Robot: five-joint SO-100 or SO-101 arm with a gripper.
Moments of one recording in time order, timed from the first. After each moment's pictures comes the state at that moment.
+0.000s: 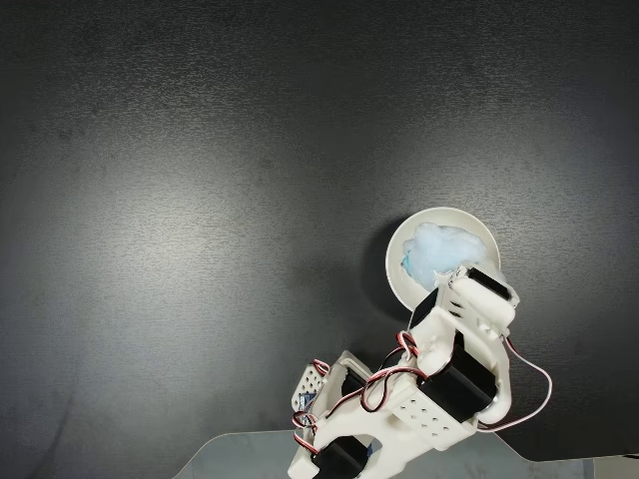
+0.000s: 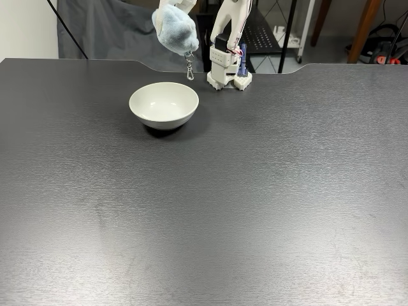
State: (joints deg) arm 44.5 118.3 79.8 98.6 -9.9
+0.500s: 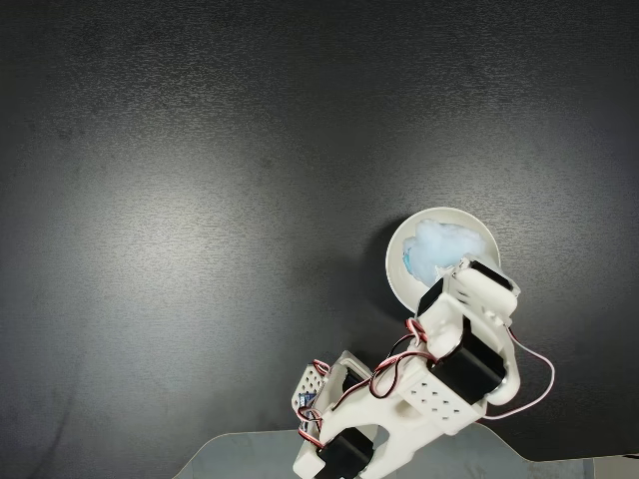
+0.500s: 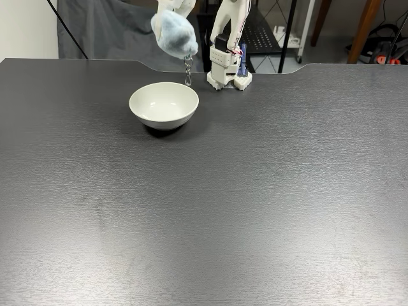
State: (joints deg) arm 44.4 114.8 79.8 98.6 -9.9
